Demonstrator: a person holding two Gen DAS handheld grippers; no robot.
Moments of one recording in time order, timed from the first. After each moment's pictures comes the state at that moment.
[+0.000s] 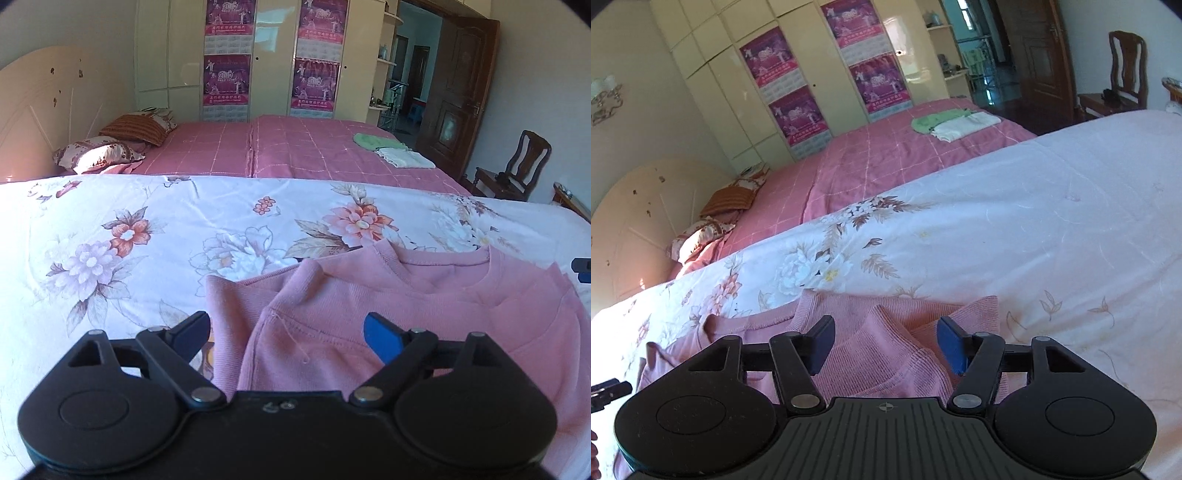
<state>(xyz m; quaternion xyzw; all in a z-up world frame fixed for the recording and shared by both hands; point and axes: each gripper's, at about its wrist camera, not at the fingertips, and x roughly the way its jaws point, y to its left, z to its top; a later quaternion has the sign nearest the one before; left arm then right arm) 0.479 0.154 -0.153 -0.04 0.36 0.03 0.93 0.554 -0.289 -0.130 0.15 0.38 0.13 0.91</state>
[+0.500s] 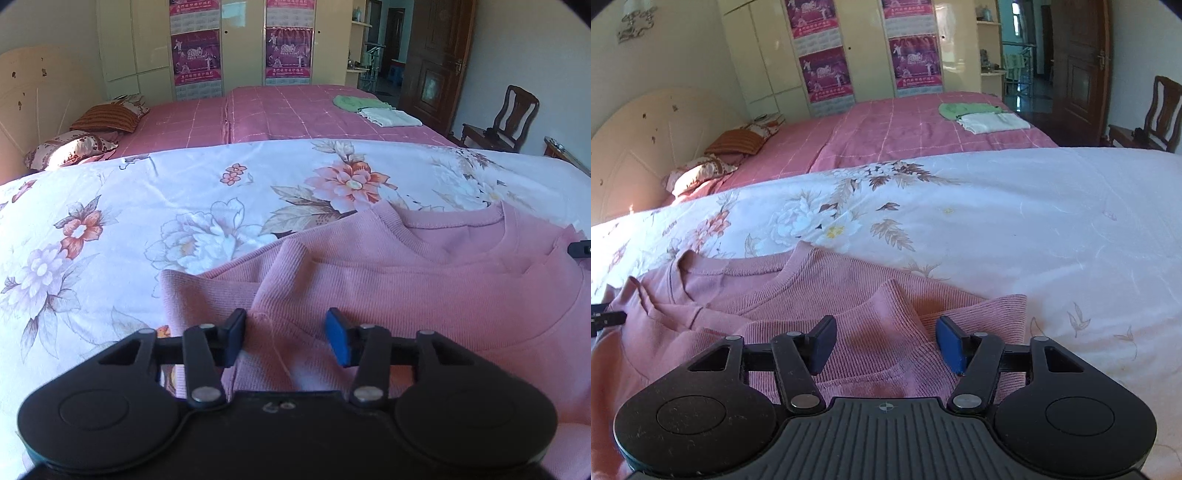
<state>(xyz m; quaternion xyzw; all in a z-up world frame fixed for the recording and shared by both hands) 0.522 0.142 -0.191 0.00 0.40 -0.01 0.91 0.575 -0.248 -0.164 0.03 0.42 0.17 0.89</state>
